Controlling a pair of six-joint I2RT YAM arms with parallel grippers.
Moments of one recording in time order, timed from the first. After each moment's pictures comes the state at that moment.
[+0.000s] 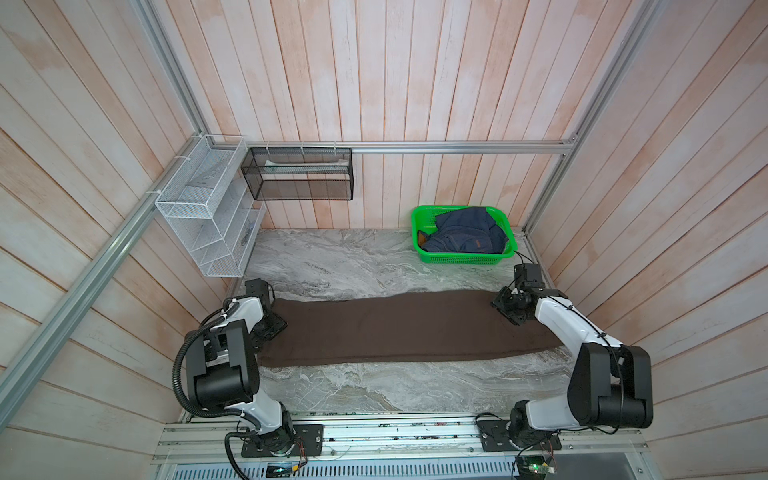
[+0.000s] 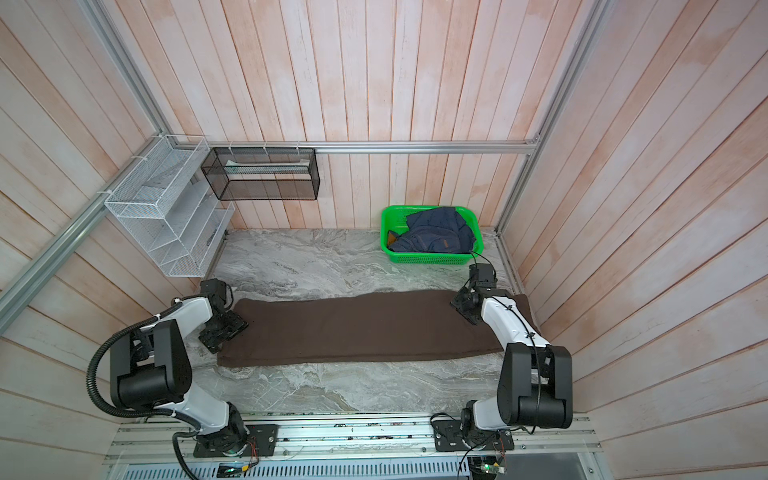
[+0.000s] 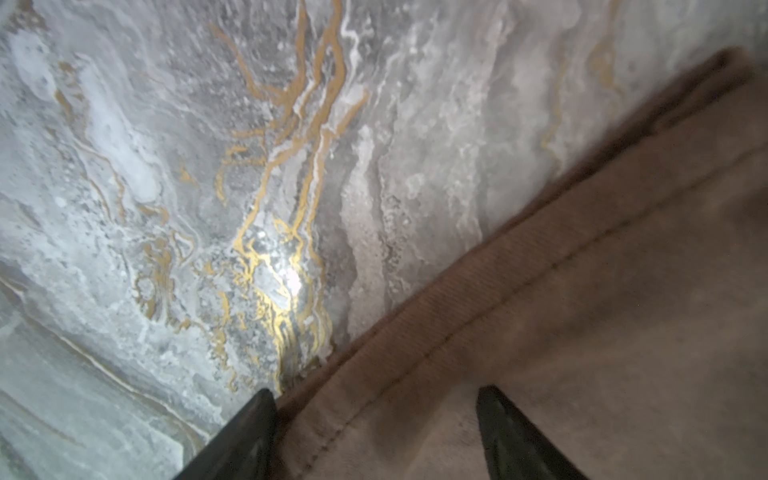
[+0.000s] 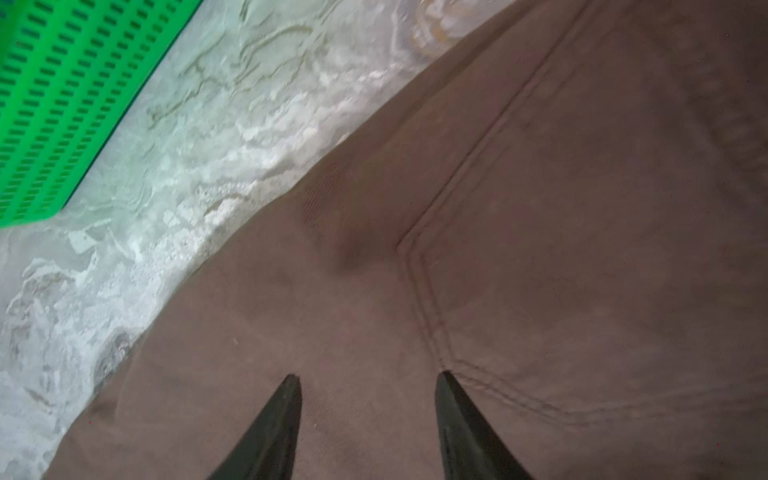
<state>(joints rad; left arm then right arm) 0.26 1.61 0.91 -0.72 -0.13 -0.59 -0.01 1.44 0.90 -0.55 -0.04 0.68</state>
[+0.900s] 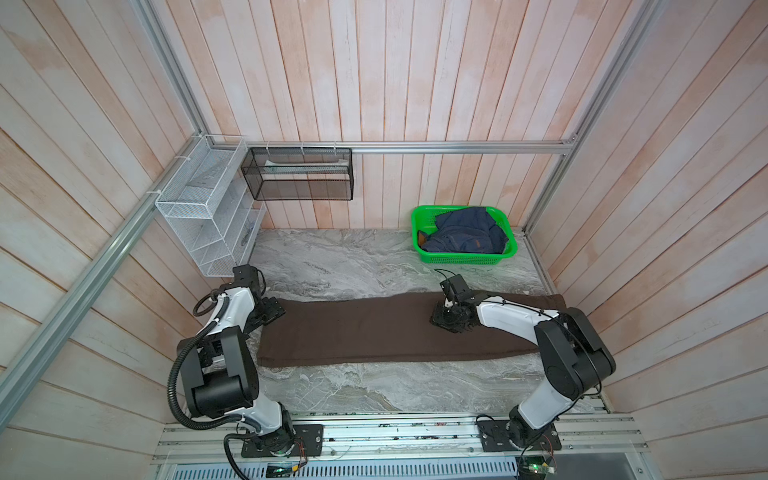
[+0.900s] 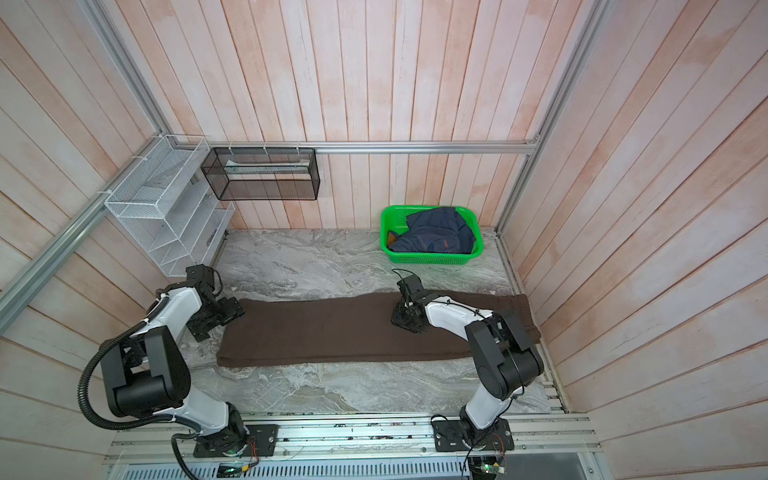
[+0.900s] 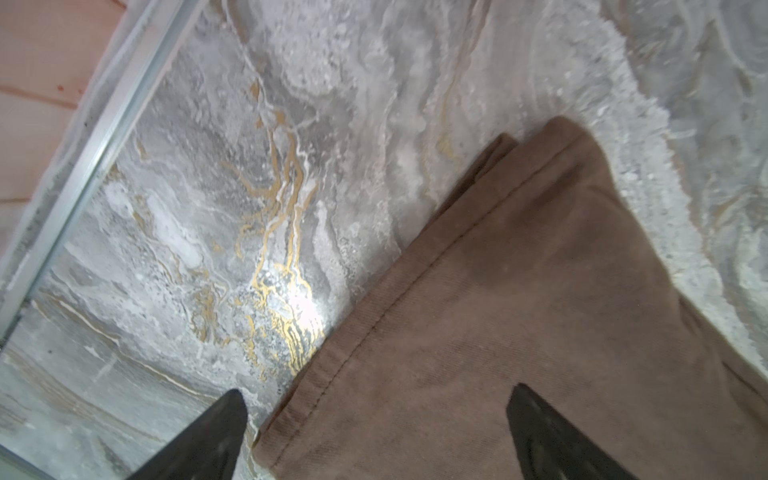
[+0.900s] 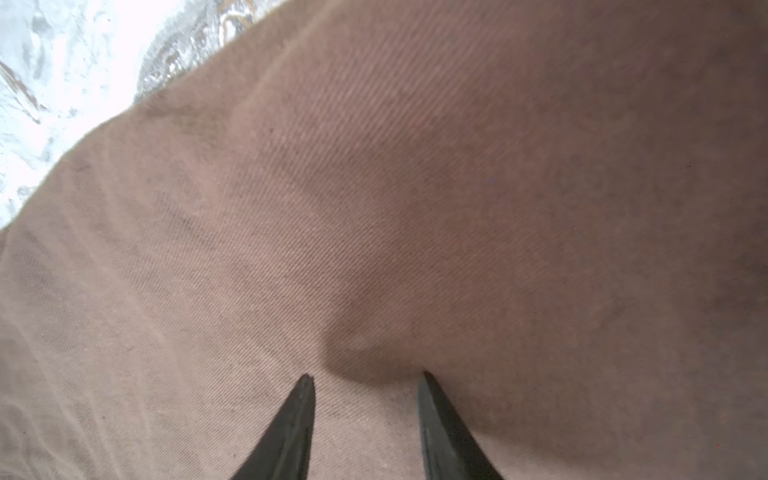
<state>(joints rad) 0.29 1.58 1.08 -0.85 -0.08 -0.38 0.49 1.67 0.91 -0.38 -0.10 0.76</state>
